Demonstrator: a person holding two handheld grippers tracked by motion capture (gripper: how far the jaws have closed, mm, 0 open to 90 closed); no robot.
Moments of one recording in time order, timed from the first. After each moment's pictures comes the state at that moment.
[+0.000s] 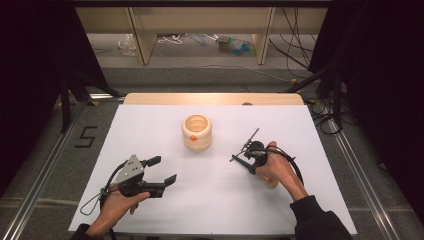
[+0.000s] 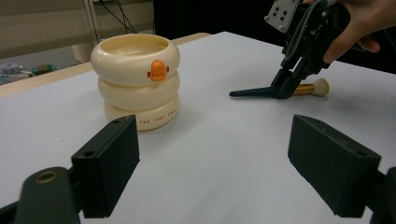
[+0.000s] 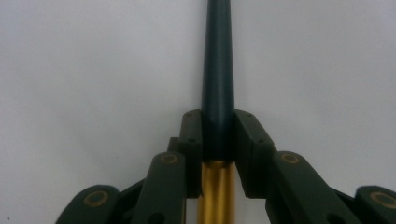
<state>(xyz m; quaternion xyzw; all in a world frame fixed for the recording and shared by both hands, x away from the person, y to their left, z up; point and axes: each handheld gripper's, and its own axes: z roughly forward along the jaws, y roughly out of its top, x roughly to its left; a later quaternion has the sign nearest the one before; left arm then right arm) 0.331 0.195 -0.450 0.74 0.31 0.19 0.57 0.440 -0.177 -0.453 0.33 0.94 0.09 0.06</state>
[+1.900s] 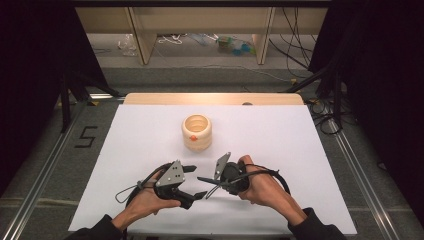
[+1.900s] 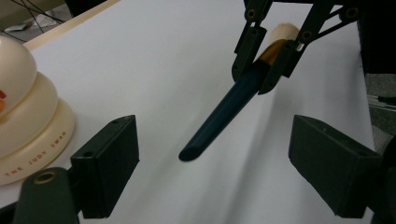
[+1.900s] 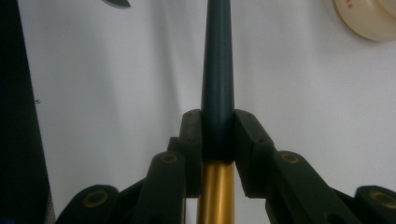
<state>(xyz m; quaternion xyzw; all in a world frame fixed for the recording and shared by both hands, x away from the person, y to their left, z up) 0.335 0.114 -0.451 0.84 0.18 0.12 0.50 0.352 -0.103 -0.403 0.08 0.98 0.15 0.11</state>
